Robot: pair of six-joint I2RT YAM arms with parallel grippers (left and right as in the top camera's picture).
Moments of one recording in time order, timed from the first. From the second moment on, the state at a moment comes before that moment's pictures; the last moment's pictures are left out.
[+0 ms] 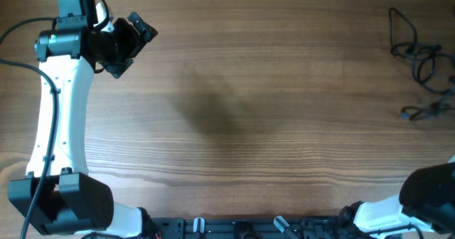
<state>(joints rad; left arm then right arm) 0.09 1.66 1.60 -0.99 0.37 -0.65 -0.53 1.70 1.75 -1.18 0.28 0.63</state>
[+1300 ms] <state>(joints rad) 0.06 1.66 1.60 -0.99 0.37 -0.64 0.03 1.01 1.53 -0.96 -0.13 0.20</state>
